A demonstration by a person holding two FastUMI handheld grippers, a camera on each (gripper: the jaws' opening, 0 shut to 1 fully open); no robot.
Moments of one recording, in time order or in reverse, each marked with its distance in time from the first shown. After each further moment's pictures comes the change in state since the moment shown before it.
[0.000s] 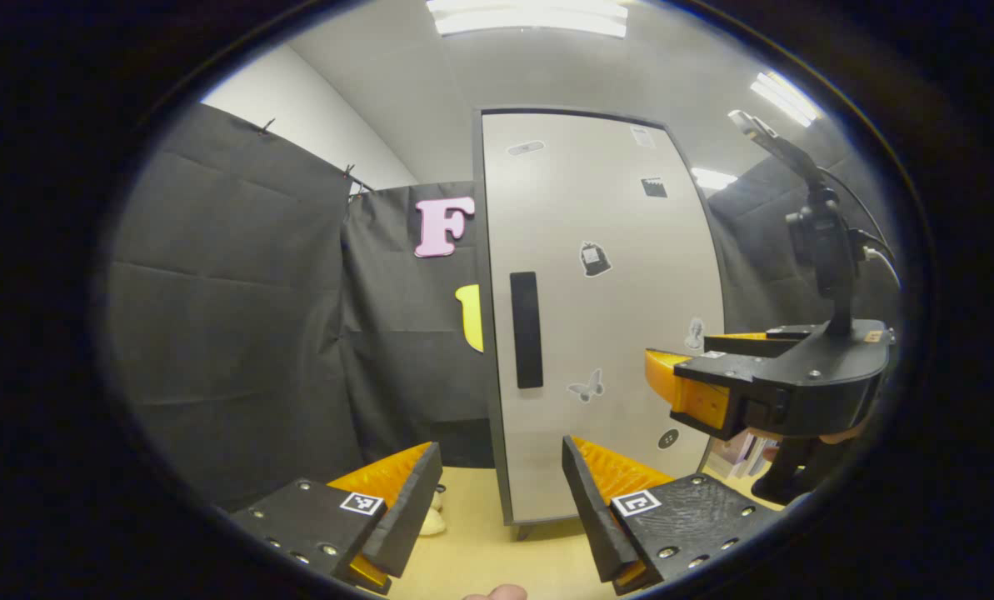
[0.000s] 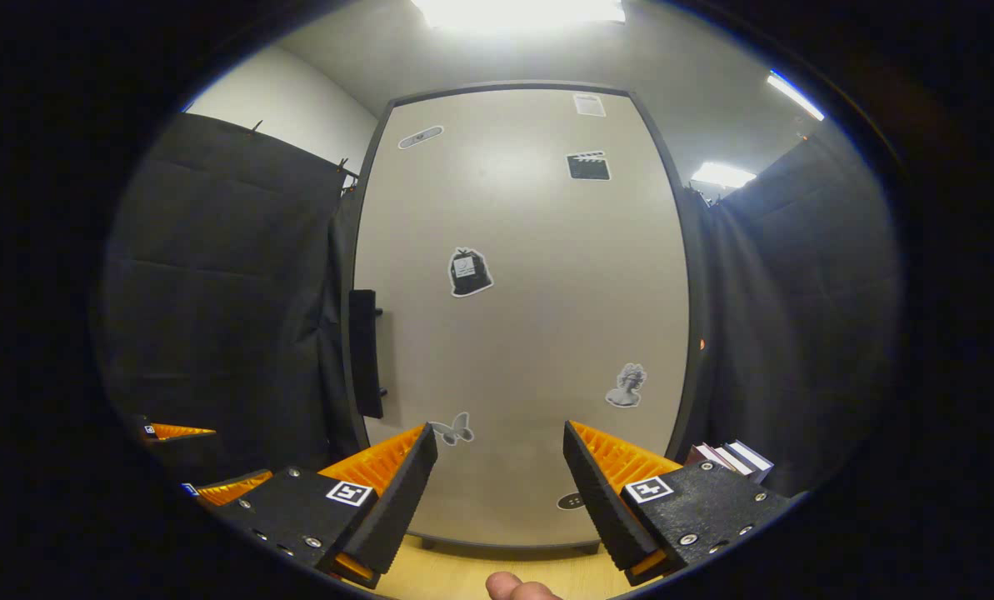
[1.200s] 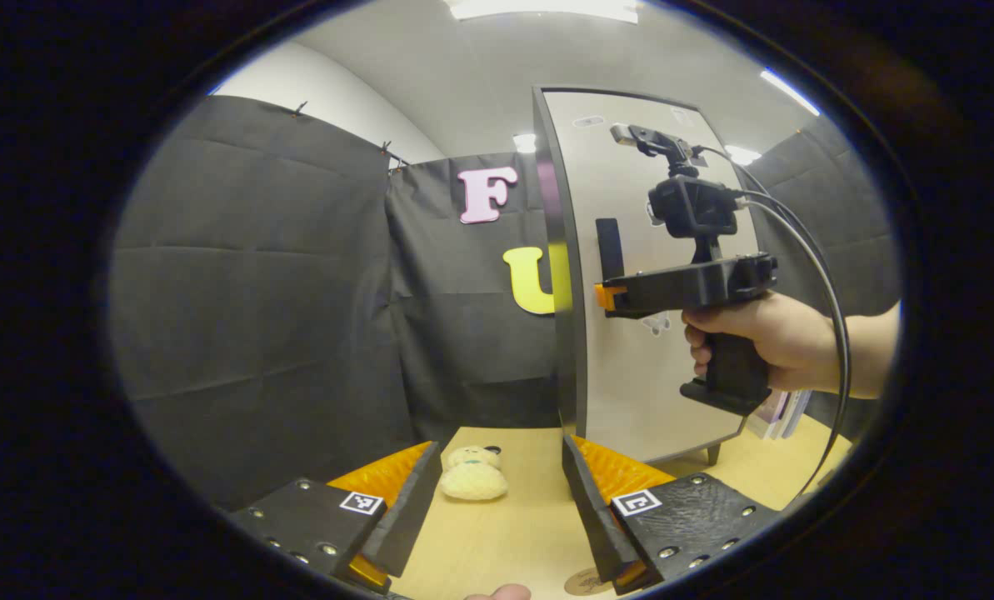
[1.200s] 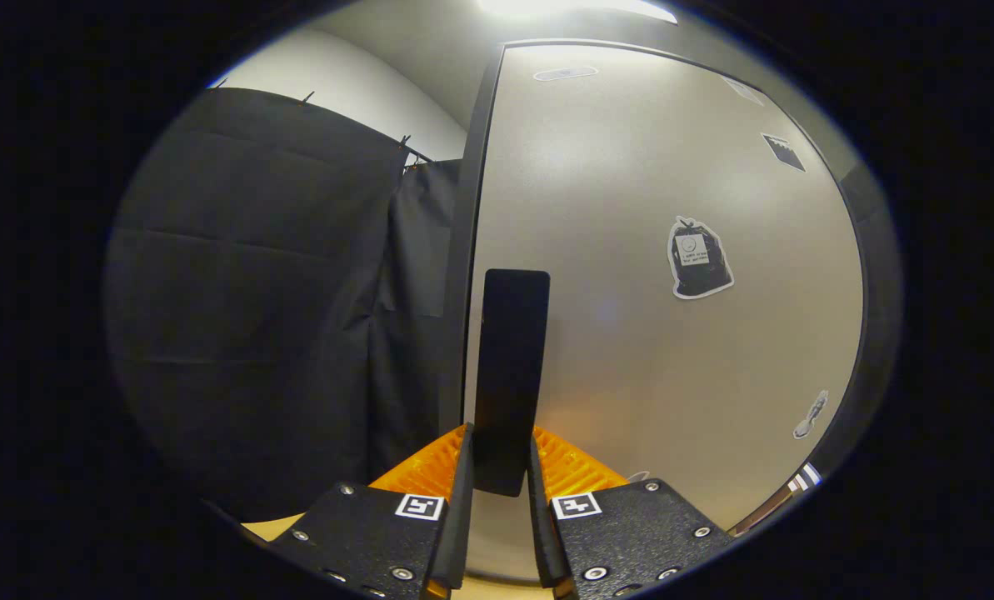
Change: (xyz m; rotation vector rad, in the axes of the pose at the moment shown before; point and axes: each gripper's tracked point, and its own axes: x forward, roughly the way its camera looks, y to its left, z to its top) left arm -0.050 0.086 -0.063 0.007 0.117 0.100; right arm 0.105 0.122 -0.004 -0.071 0.034 0.175
